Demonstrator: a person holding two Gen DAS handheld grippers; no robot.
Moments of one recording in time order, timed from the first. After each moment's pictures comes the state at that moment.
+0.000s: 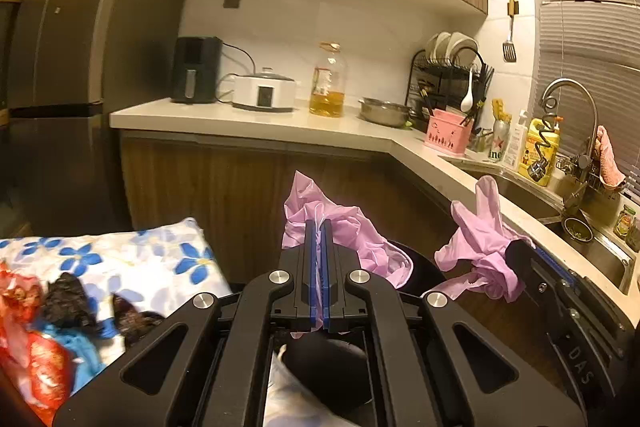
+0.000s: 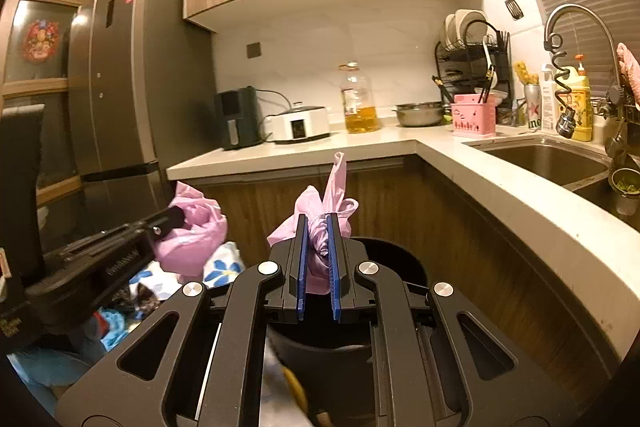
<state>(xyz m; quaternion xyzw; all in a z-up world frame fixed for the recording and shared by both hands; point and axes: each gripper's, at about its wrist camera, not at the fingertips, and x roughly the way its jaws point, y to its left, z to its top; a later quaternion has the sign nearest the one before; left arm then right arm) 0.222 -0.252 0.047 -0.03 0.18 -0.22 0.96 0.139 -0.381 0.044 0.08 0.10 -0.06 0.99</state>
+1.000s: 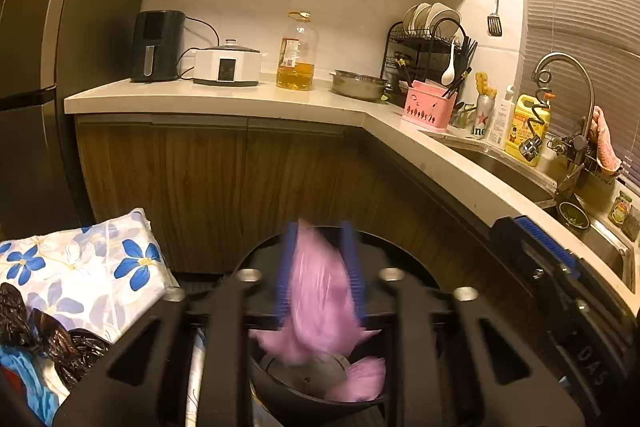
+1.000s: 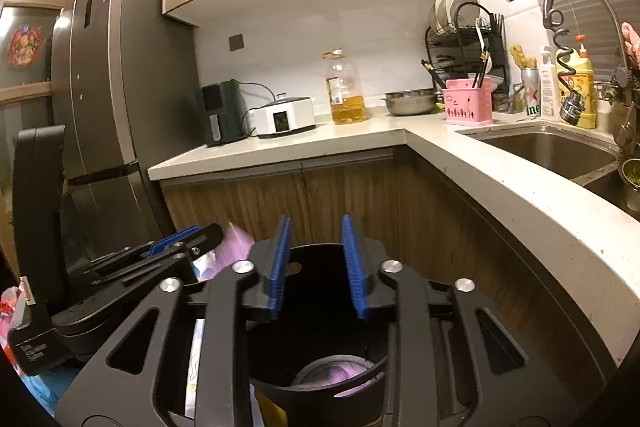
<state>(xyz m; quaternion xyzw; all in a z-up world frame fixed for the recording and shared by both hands) 0.271 -0.301 0.021 -0.02 0.21 -0.27 0.94 0.182 -0.426 0.031 0.10 0.11 -0.07 0.99</state>
